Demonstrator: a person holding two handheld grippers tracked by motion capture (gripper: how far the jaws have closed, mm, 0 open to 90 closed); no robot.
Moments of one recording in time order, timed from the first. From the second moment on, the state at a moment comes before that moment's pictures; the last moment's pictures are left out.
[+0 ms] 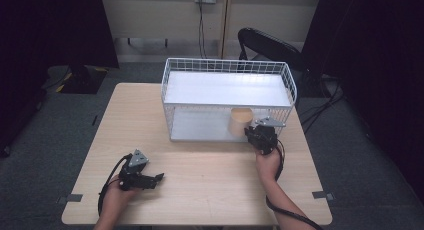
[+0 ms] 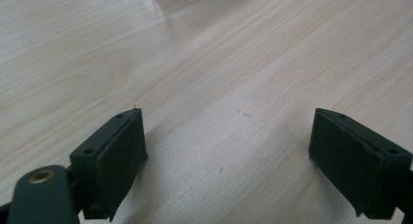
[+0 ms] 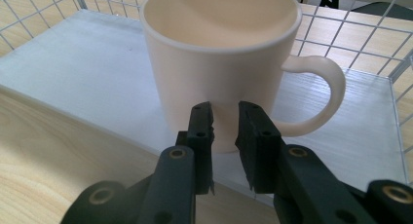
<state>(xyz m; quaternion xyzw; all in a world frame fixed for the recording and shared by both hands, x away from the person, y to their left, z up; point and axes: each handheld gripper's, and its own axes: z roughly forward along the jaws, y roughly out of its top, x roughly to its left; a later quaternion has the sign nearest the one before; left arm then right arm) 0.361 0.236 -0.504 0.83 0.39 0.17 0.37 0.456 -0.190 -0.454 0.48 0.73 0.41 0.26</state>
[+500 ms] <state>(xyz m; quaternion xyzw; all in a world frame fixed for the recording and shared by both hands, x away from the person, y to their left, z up) 0.361 0.236 -0.504 0.83 0.39 0.17 0.37 0.448 -0.194 -0.453 0.48 0.73 0.42 0.26</state>
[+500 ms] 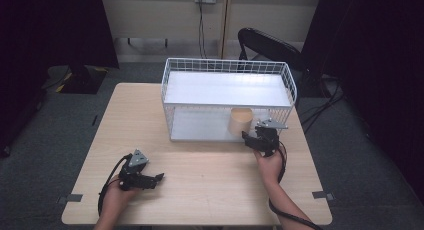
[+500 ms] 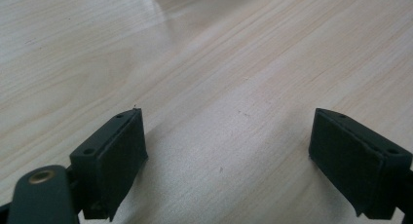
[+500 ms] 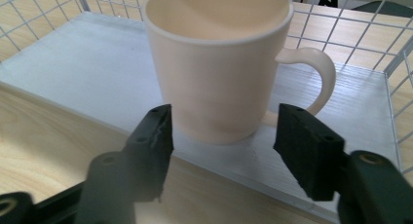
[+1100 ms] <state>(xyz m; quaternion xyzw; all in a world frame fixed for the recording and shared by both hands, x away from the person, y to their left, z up) 0.361 0.236 -0.504 0.83 0.39 0.17 0.37 0.439 -0.200 -0.454 0.47 0.74 0.42 0.24</state>
